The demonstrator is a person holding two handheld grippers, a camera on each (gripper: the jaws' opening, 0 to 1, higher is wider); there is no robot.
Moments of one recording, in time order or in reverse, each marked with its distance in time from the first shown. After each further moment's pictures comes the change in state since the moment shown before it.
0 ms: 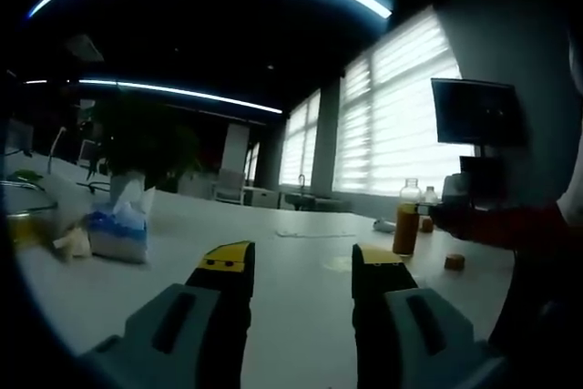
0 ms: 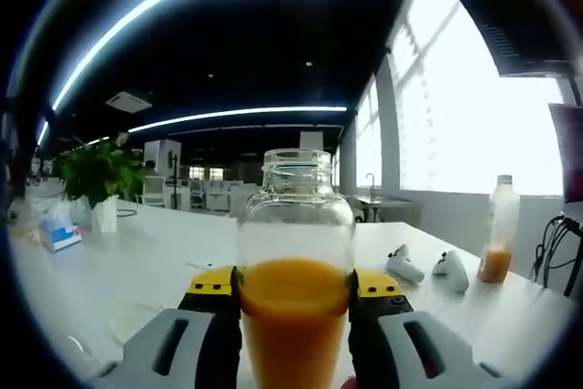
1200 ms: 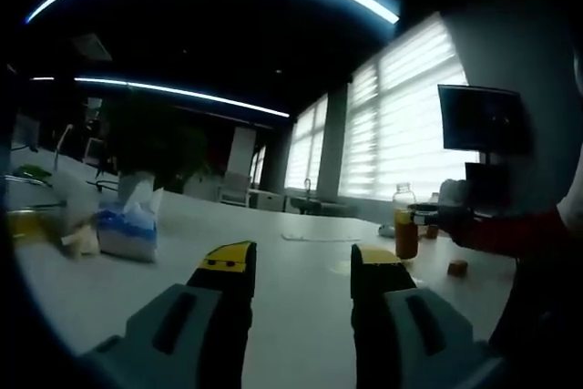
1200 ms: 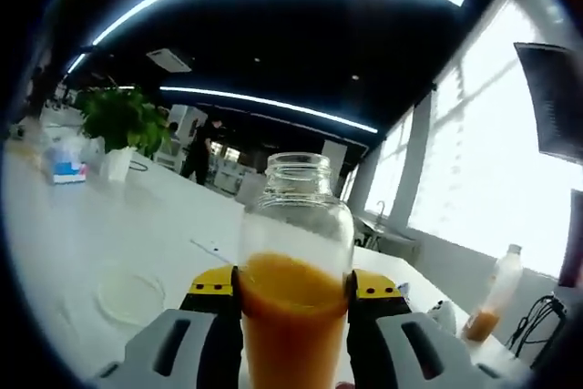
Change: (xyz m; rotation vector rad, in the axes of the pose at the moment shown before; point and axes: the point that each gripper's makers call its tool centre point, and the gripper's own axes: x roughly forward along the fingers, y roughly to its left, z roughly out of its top) left arm -0.007 0.011 0.004 -0.022 -0.020 0.031; right arm 0.011 0.051 0.010 -0.334 -0.028 0.071
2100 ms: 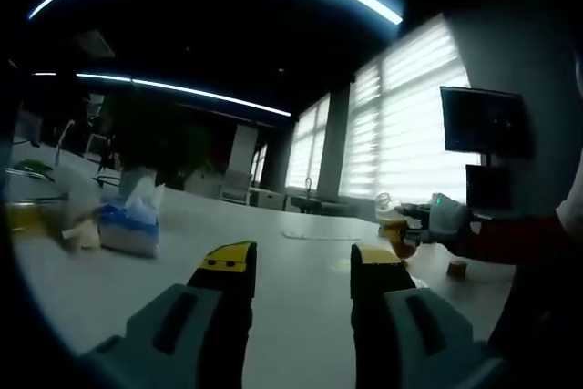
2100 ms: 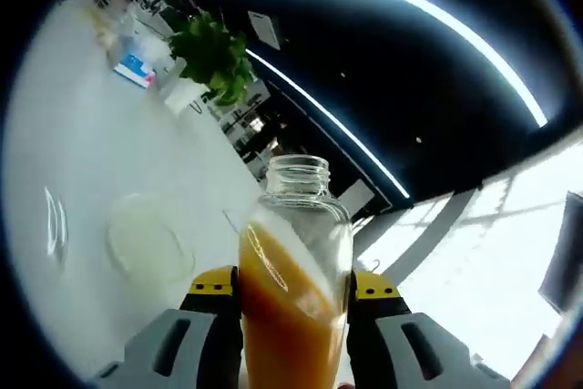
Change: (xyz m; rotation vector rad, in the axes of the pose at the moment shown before) left arm -0.003 0.001 -0.004 -0.014 0.007 0.005; right arm -0.008 0.080 0.005 -0.542 -0.082 0.096
